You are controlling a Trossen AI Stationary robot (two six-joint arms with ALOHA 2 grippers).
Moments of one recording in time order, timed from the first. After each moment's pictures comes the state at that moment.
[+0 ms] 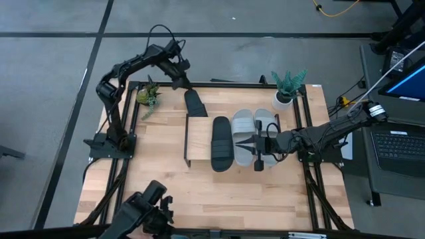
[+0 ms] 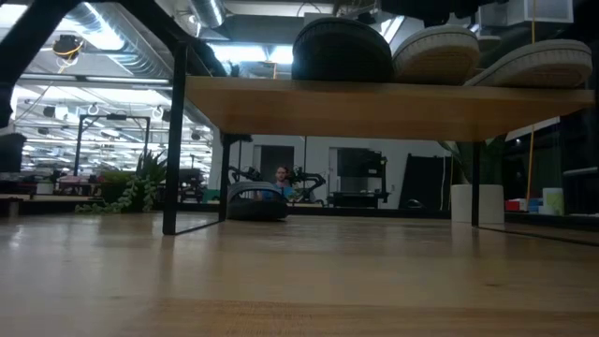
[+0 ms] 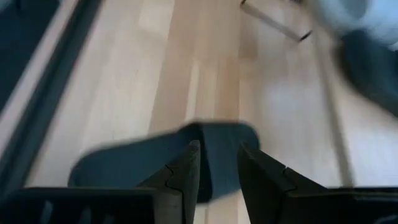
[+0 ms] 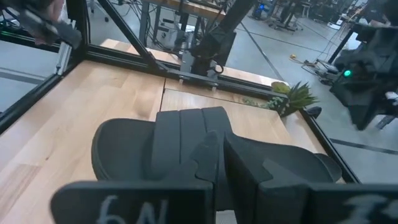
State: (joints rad) left arm 1.00 1.90 1.56 -1.00 0.84 0.62; right arm 0.33 1.13 0.70 0.19 0.40 -0.16
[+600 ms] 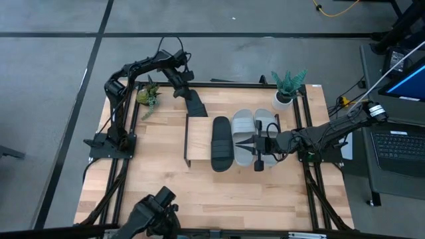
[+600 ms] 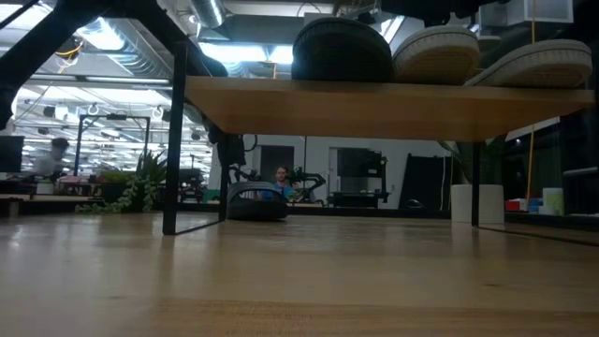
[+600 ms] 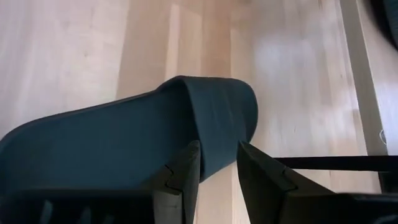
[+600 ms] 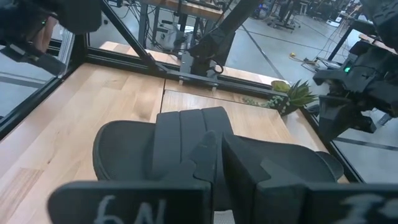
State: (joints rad) left arm 0.94 2.01 1.56 -1.12 0.79 0.74; right arm 0.33 1.13 0.70 0.19 0.40 -0.13
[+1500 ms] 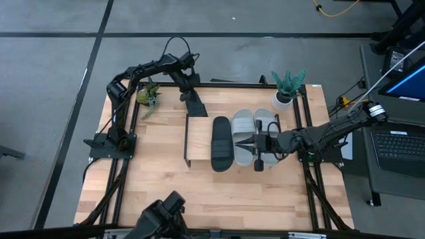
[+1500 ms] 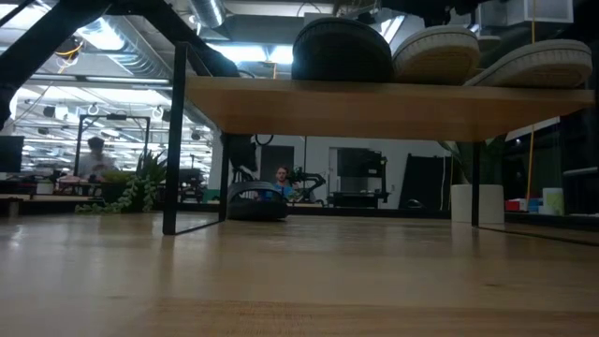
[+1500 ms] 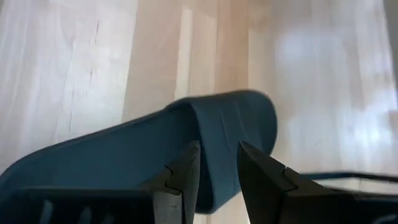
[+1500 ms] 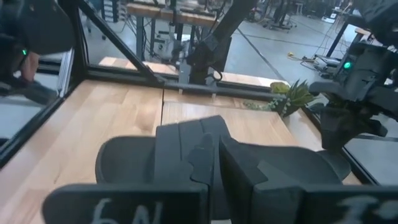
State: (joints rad) left arm 0.86 2.01 1.56 -1.00 0.68 0.63; right arm 0.33 1.13 0.70 0.22 0.40 -0.06
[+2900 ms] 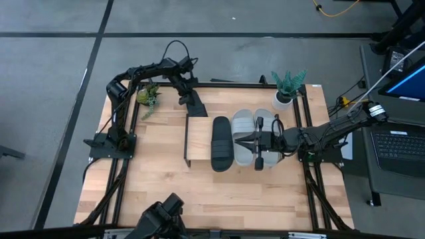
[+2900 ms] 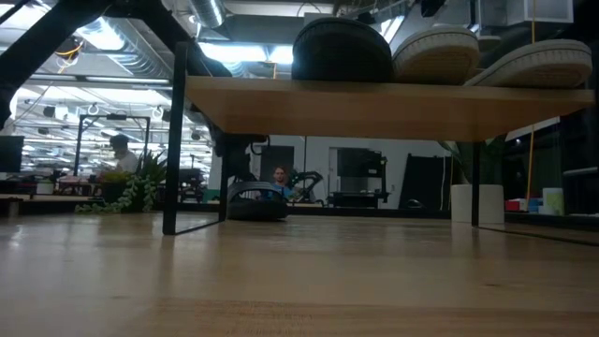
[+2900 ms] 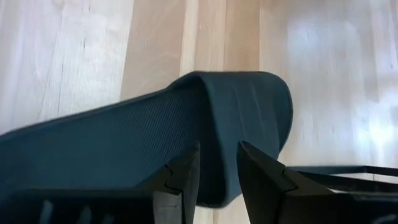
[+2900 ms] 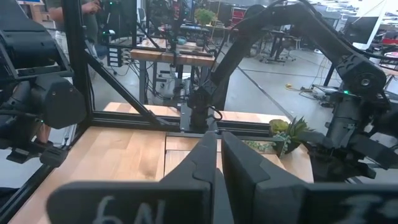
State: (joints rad) left arm 0.86 2.00 1.47 -0.93 0.67 0.63; right arm 0.33 1.13 0.70 0.40 0.40 -0.09
